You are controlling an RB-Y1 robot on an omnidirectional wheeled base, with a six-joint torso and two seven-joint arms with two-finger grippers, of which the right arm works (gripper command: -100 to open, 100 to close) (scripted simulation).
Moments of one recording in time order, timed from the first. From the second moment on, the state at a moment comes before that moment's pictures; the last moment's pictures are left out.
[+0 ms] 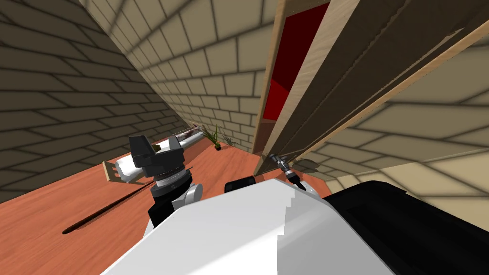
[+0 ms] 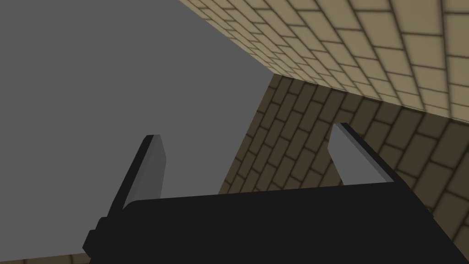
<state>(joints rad) 0.31 -0.49 -0.19 -0.80 0.22 -1.12 -0.55</state>
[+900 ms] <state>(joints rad) 0.32 -0.50 -0.21 -0.77 0.25 -1.17 -0.56</state>
